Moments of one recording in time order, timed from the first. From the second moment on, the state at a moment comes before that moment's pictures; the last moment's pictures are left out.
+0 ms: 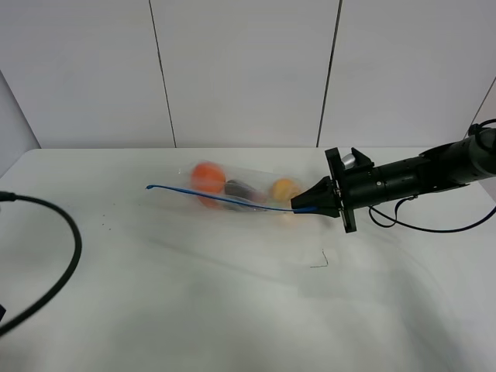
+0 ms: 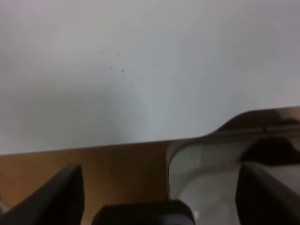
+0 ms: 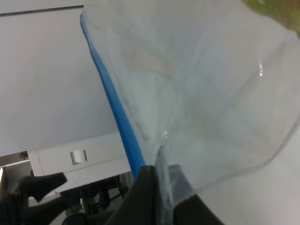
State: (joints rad) left arm -0.09 0.72 -0.58 0.02 1.07 -0.02; right arm 0.01 2.11 -1.13 1.39 1.20 -0.74
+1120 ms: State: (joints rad) left arm 0.02 0.13 -0.49 0.01 1.05 -0.01; right arm 0.01 2.11 -1.13 1.39 1.20 -0.74
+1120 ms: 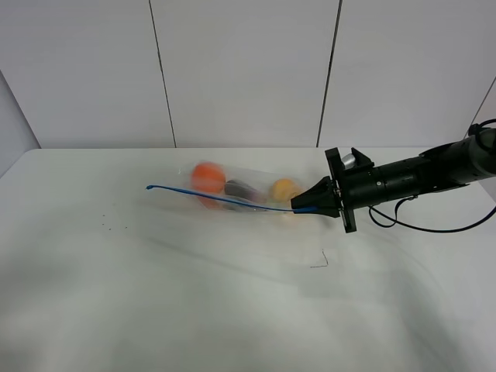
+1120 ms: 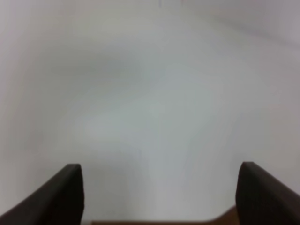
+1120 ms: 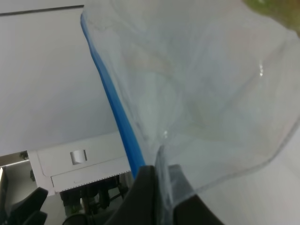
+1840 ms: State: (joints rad) left arm 0.02 0.00 -0.49 0.01 1.05 -0.01; right arm 0.01 2.11 -1.13 1.36 1.20 -0.73
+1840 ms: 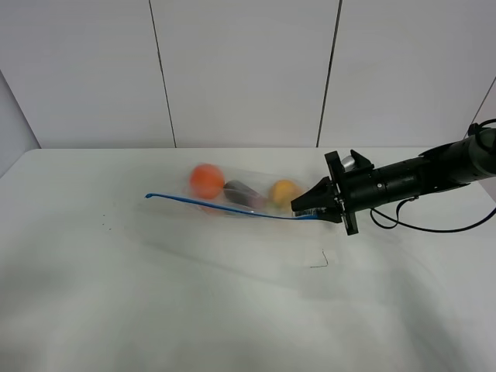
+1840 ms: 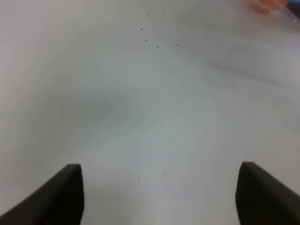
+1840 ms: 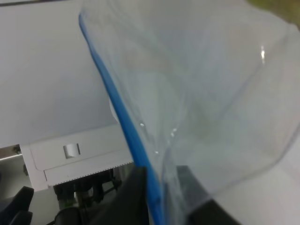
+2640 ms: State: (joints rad) left arm 0.00 0.00 -0.49 0.01 1.05 -0.01; right arm 0.01 2.08 -1.14 1.10 1.15 -0.63
